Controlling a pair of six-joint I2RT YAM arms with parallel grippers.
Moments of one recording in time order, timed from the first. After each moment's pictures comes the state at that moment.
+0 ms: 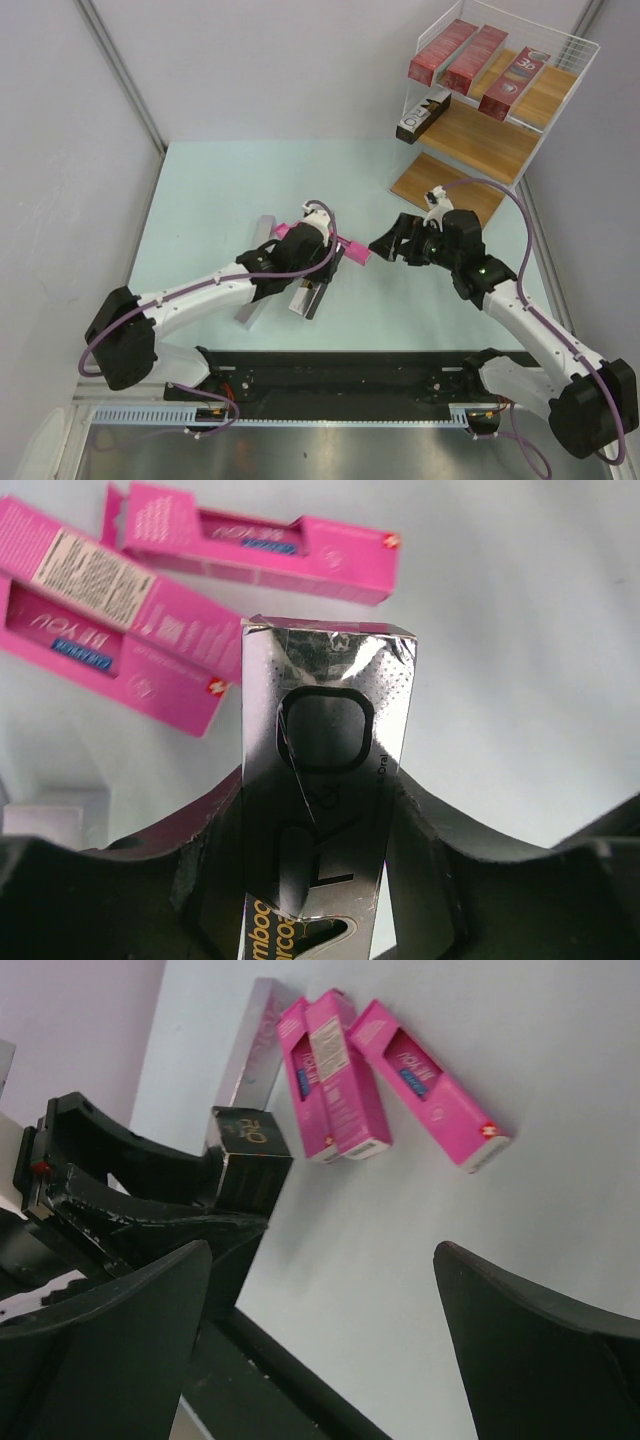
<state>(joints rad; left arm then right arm) -0.87 1.35 0.90 -0.26 -0.20 -0.43 0.41 1.00 0.73 -0.16 -0.32 0.62</state>
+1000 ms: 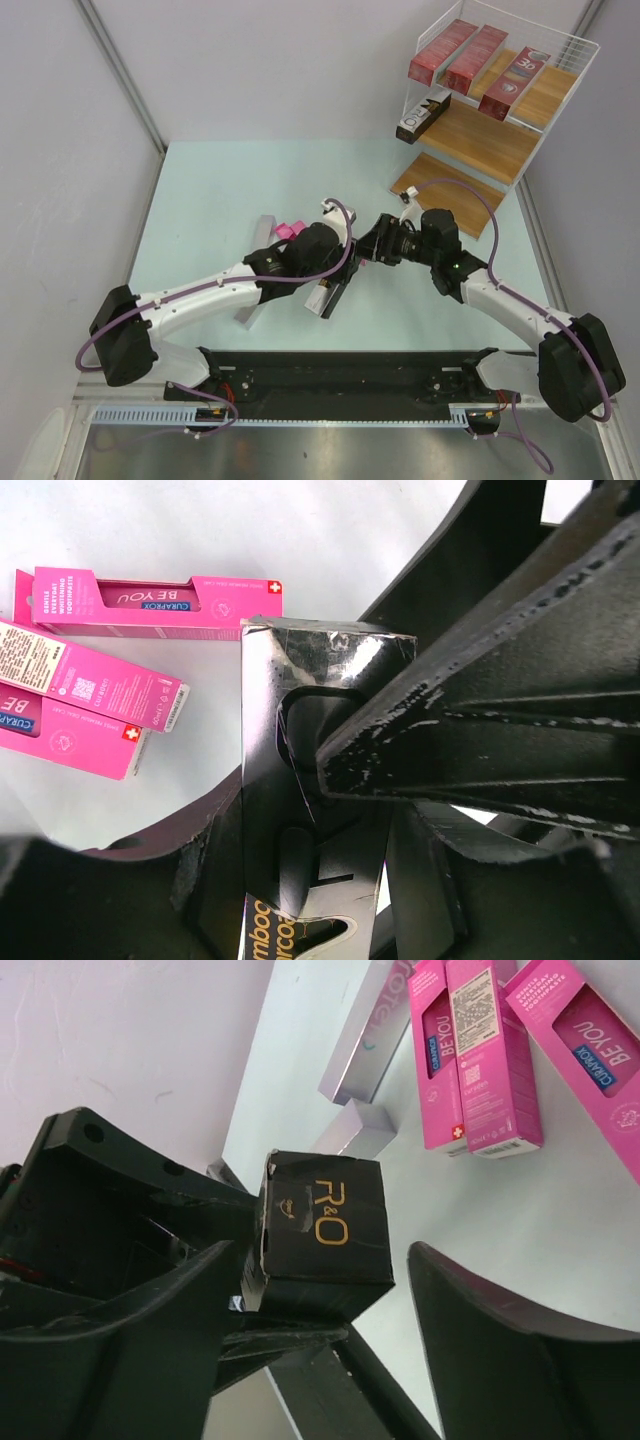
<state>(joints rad) -0.99 1.37 1.03 -0.27 -0.20 -0.42 0.50 1.19 0.68 0.19 -0.53 0.82</state>
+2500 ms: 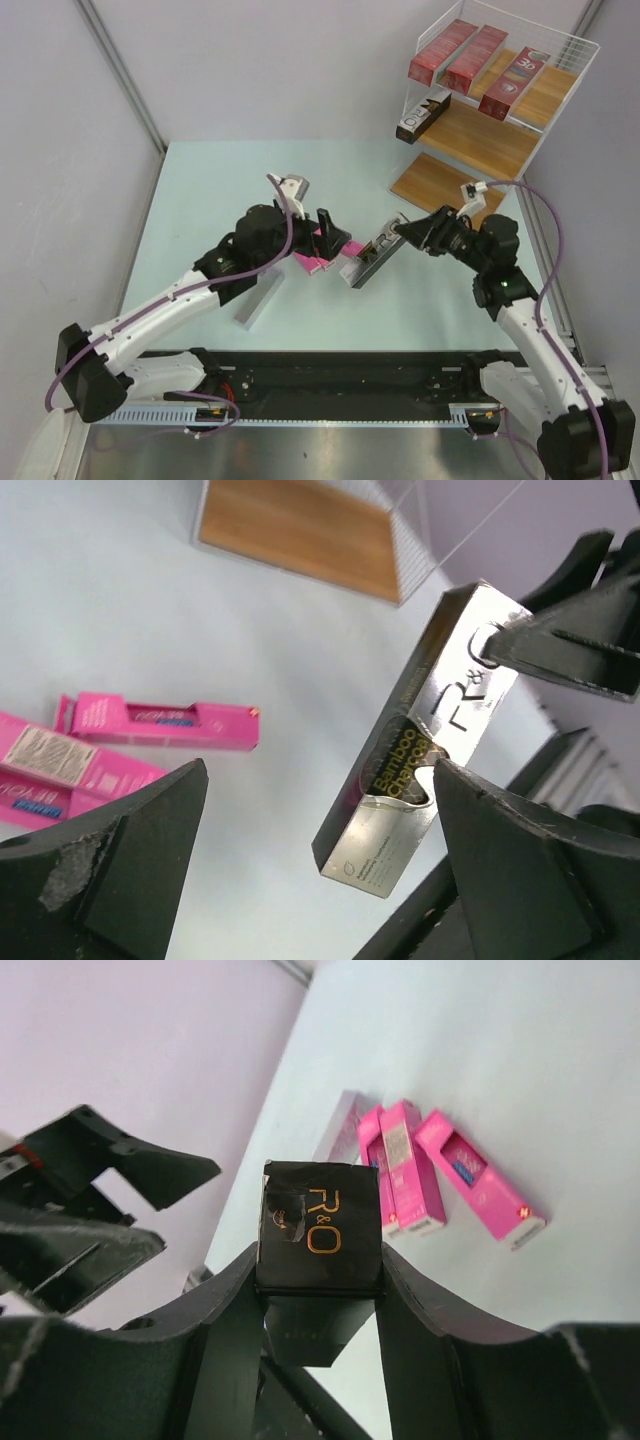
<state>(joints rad) -0.83 1.14 0.96 -0.11 -0.06 -0.45 0.23 0.89 0.65 0.07 -0.53 0.78</state>
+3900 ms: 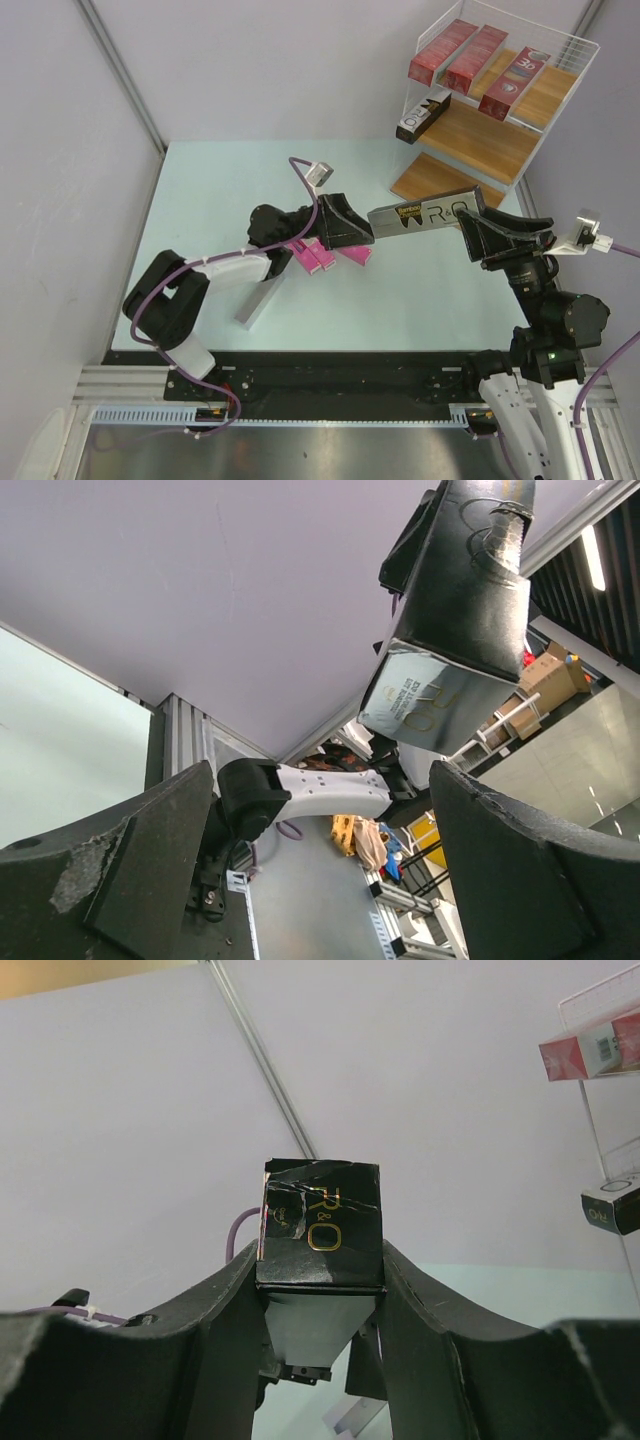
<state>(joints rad) -0.66 1.63 0.88 1.28 0.90 -1.33 0.16 0.39 0.76 0.23 -0.32 0.74</state>
